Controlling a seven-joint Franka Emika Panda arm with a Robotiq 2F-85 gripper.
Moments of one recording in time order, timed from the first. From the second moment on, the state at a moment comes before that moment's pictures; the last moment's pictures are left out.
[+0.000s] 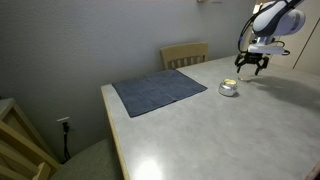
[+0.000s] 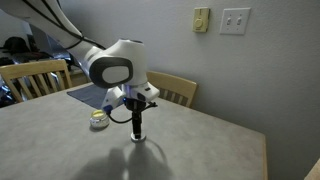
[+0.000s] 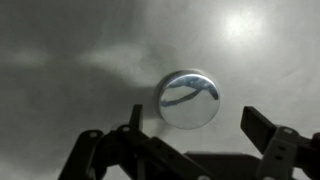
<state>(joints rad) -0.05 0.65 -0.15 -1.85 0.17 2.53 0.47</state>
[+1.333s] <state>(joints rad) -0.04 0.76 -0.14 -1.72 0.17 2.44 0.49</state>
